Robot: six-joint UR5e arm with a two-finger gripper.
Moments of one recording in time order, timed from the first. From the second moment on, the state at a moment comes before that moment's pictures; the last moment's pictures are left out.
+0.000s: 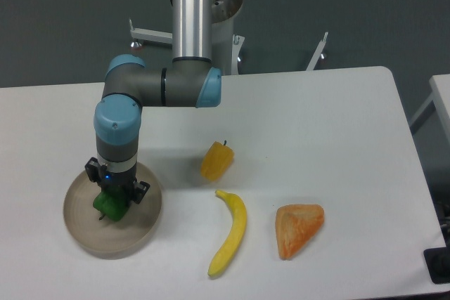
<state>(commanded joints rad) 1.83 -2.14 -1.44 -0.97 1.38 0.41</state>
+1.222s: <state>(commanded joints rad) 2.23 -1.98 -1.46 -1.02 1.50 1.07</state>
